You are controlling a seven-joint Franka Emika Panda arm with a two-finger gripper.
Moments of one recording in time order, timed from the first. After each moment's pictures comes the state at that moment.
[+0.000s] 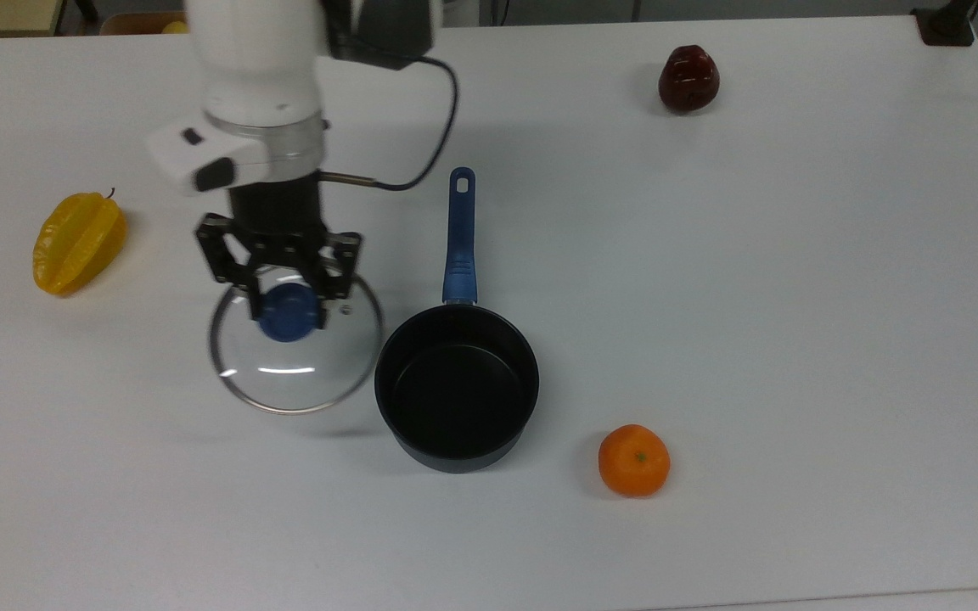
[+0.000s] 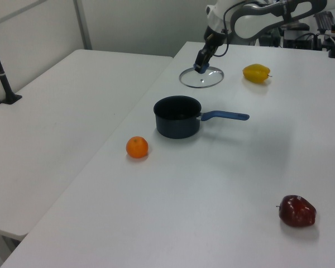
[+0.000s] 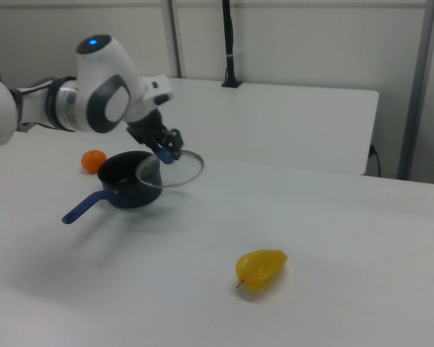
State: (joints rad) arm -0.10 0.46 0.10 -1.49 -0.14 2.38 0.09
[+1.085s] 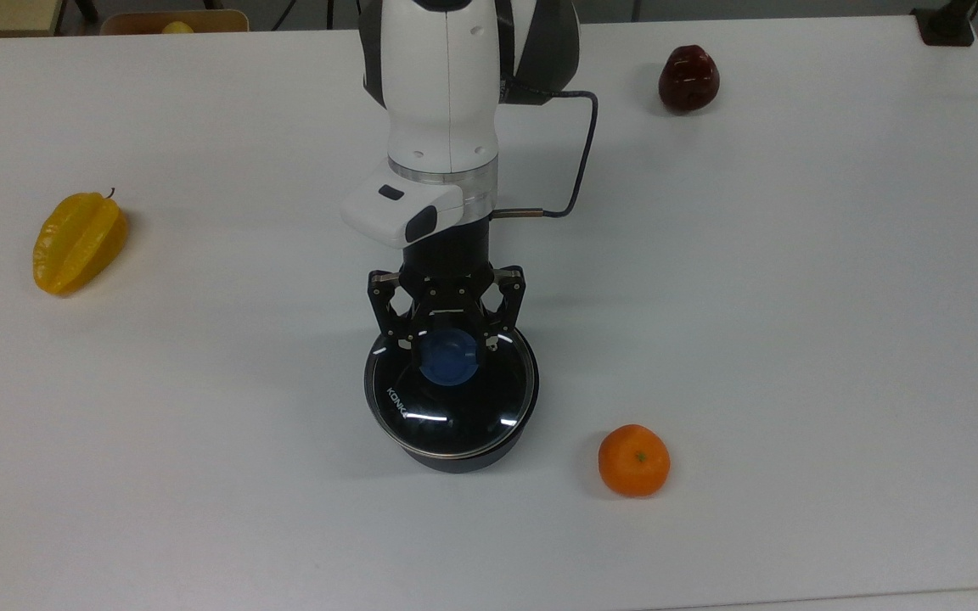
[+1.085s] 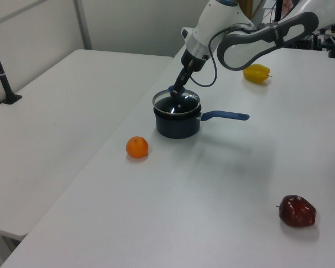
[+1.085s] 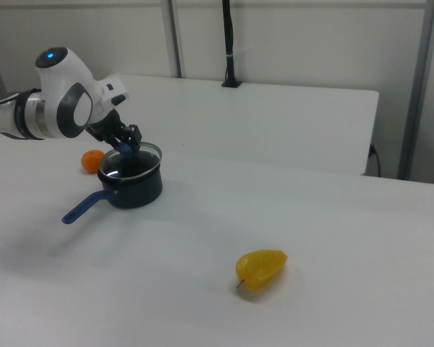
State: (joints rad) arm 0.07 0.54 0.10 -1.46 -0.16 2.51 0.11
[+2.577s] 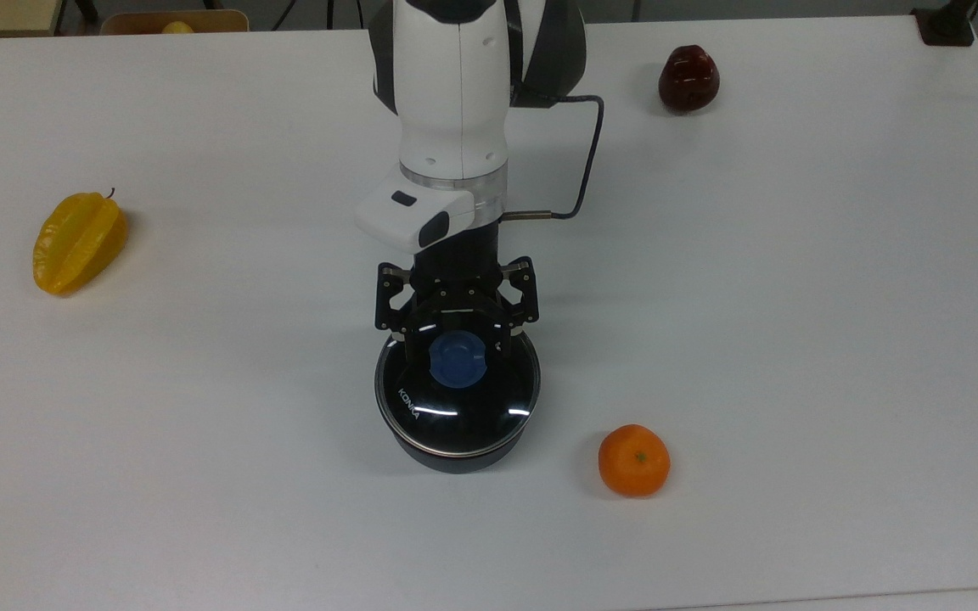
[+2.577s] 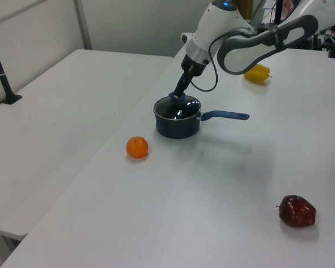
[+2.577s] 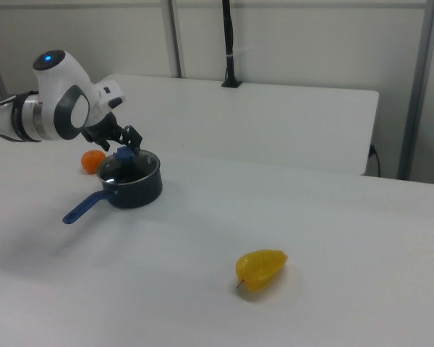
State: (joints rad) arm 0.08 0.54 0.10 -1.48 -0.16 2.50 0.11
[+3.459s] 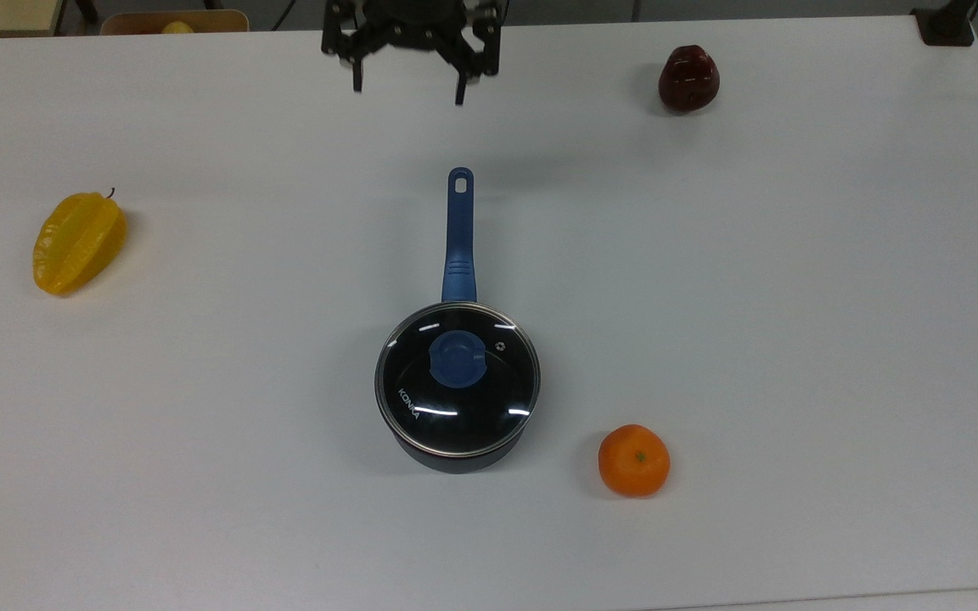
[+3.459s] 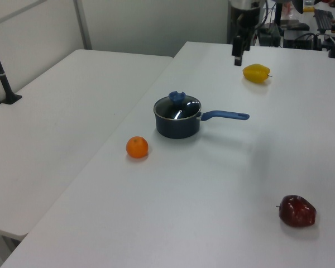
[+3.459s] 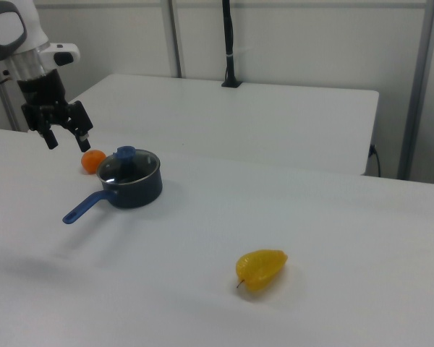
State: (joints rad) arm 0.08 0.10 0.09 -1.60 -0.15 1.72 0.17
